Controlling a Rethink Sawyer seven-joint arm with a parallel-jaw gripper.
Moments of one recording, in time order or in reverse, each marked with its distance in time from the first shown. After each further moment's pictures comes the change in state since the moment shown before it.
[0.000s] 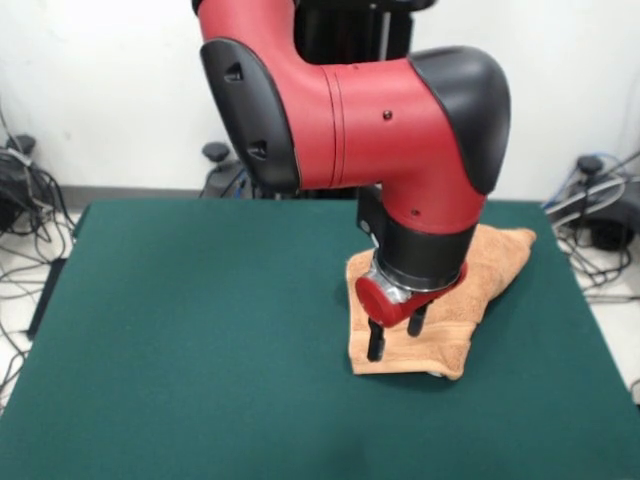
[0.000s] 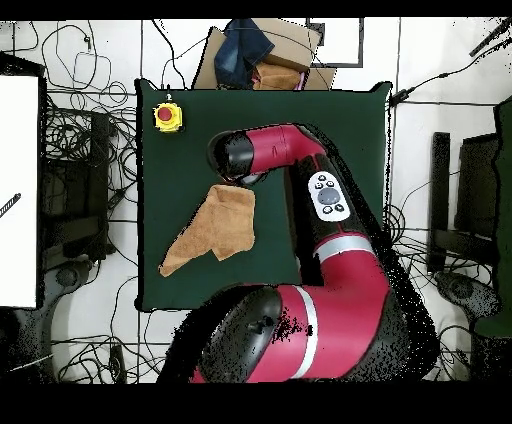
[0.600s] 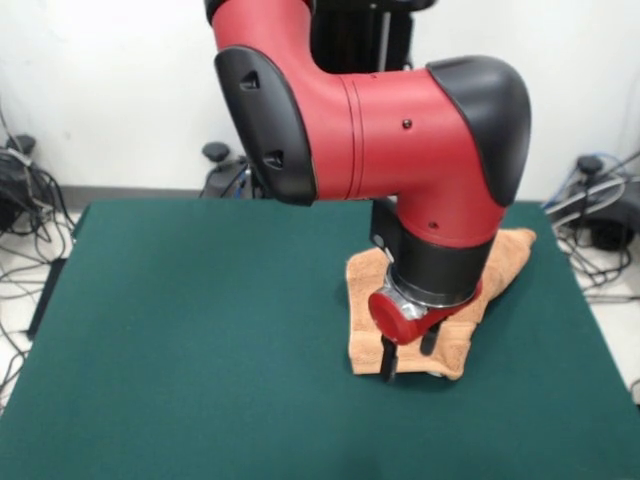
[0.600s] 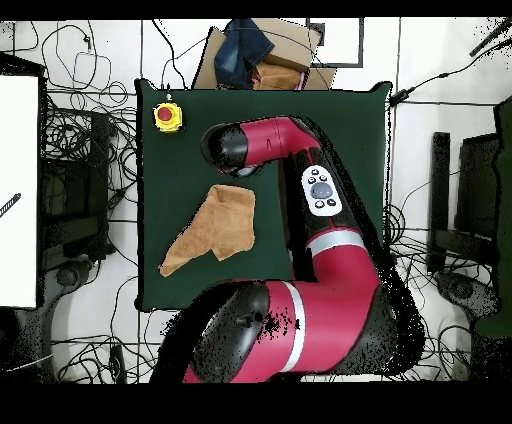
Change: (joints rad) arm 0.027 0.021 0.000 -0.063 0.000 0.000 -0.002
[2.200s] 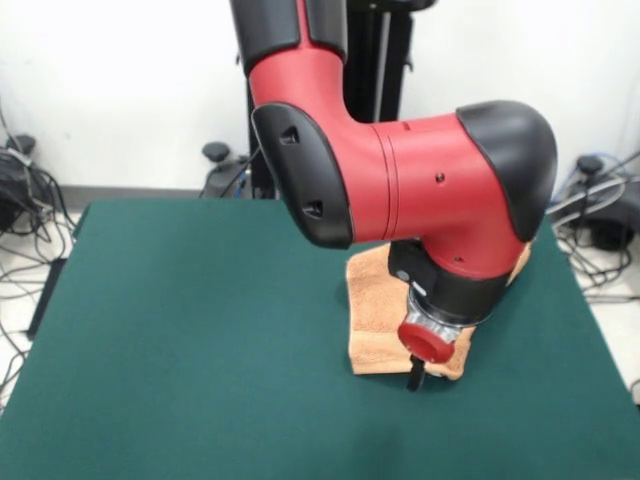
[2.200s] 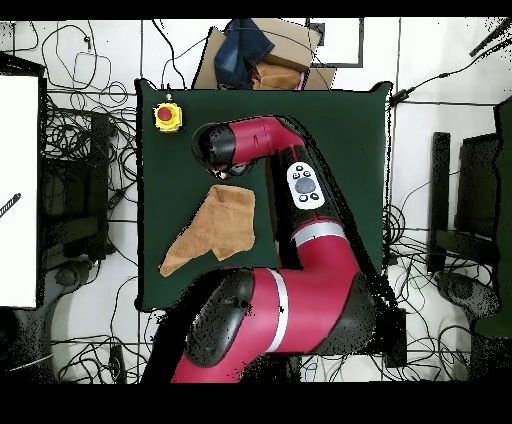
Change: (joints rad) arm 0.035 0.081 0.011 -0.074 0.000 0.096 -0.322
